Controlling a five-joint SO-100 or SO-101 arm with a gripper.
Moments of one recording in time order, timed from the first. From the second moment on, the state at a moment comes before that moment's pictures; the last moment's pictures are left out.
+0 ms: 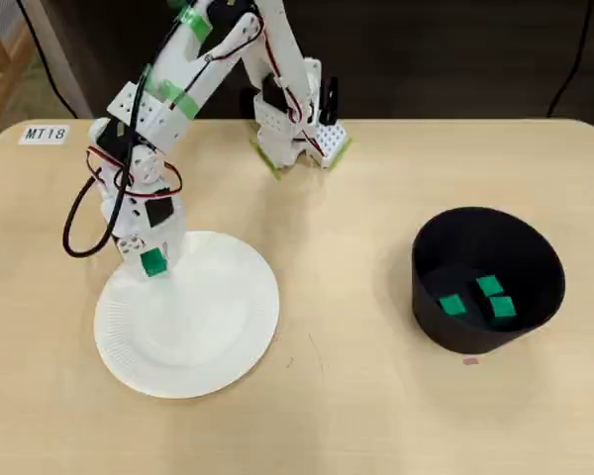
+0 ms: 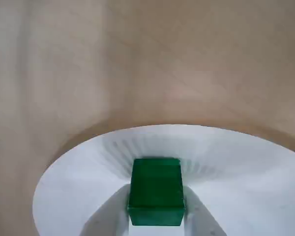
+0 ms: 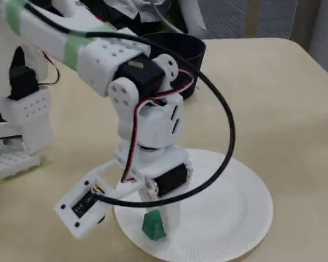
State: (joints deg) arm 40.1 75.4 92.7 62.6 13.2
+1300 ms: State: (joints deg) arm -35.9 113.2 104.2 50.2 -4.1
